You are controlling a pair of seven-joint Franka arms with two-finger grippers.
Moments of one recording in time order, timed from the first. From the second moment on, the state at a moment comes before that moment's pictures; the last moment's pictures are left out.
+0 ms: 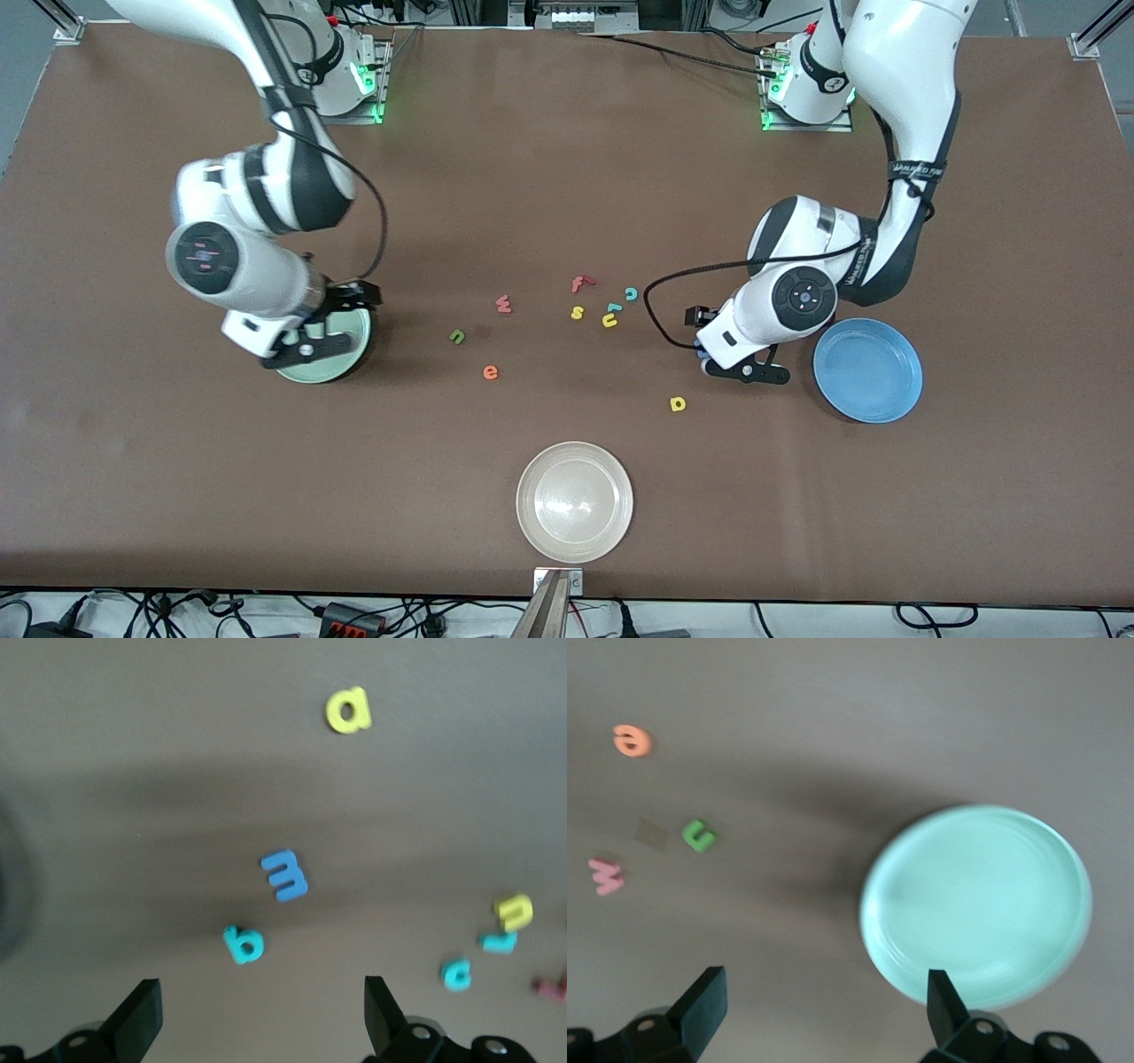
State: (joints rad) left arm -0.36 0.57 -0.03 -1.65 -0.09 2.02 -0.32; right arm 0.40 0.42 -0.10 -1.73 0.06 2.00 0.00
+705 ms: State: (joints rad) left arm -0.37 0.70 -0.03 -1.65 -0.10 2.15 -0.48; right arm 0.55 0.65 -0.10 -1.68 0.06 2.27 0.04
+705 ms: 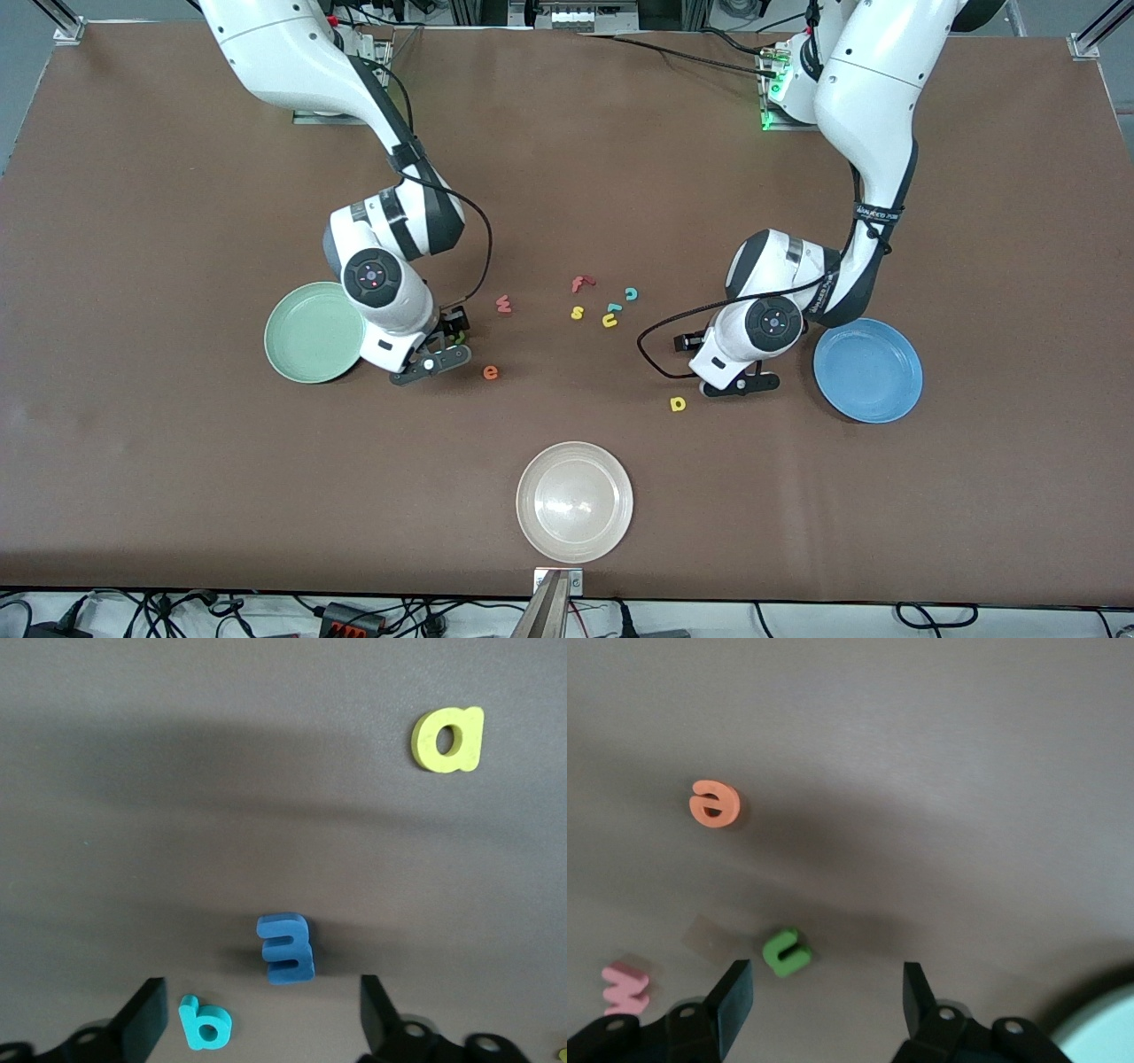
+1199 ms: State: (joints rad) left arm -0.37 0.73 -0.03 -1.65 -0.10 2.20 -0.48; right arm 0.55 0.70 -0.10 -1.64 0.06 2.28 0.05
